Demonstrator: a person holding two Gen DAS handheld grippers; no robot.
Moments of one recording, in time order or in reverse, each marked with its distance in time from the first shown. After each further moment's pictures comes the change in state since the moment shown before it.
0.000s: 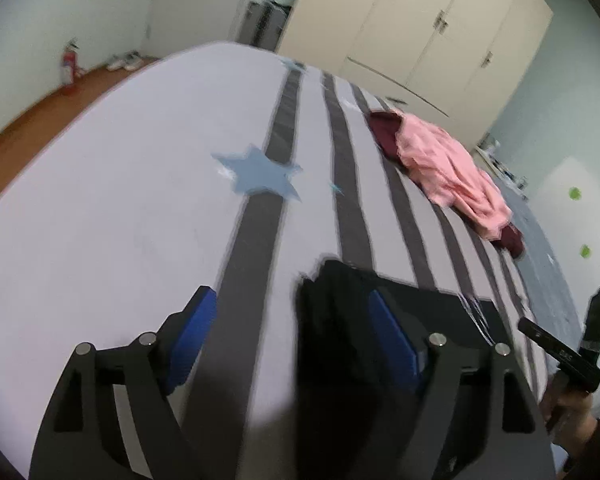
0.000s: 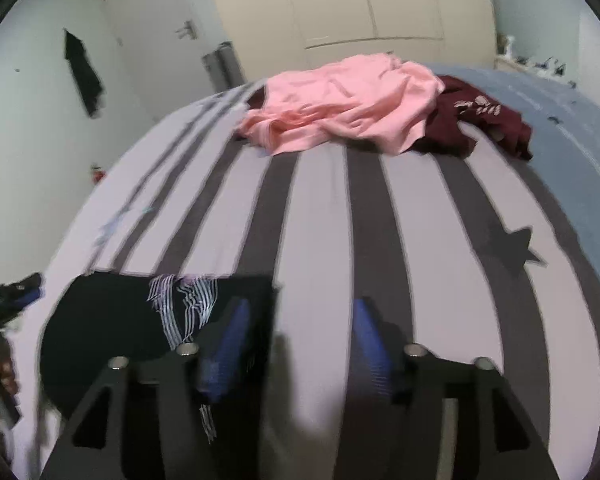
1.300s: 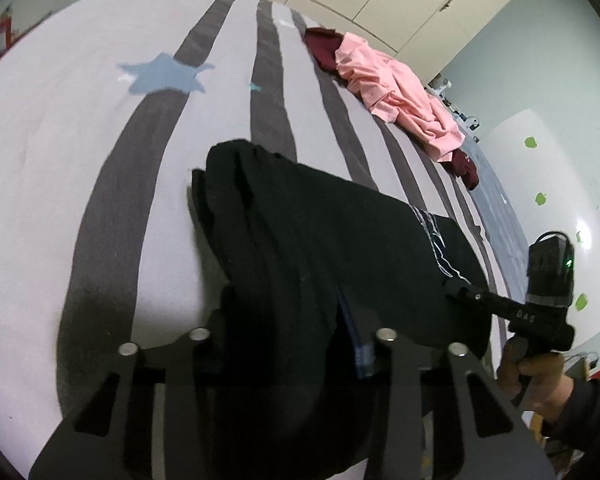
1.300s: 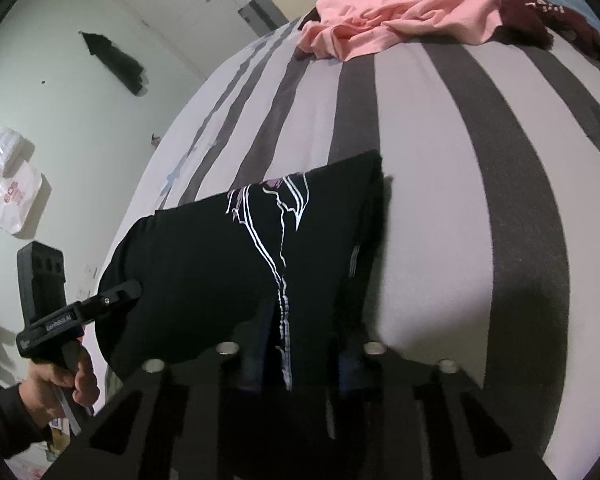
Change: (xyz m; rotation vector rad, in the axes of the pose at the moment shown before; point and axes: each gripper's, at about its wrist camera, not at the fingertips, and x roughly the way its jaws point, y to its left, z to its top) left arm 0.020 -0.033 -0.037 0.078 0.165 -0.152; right arm 0.041 0.024 -0.028 0.103 0.178 0.244
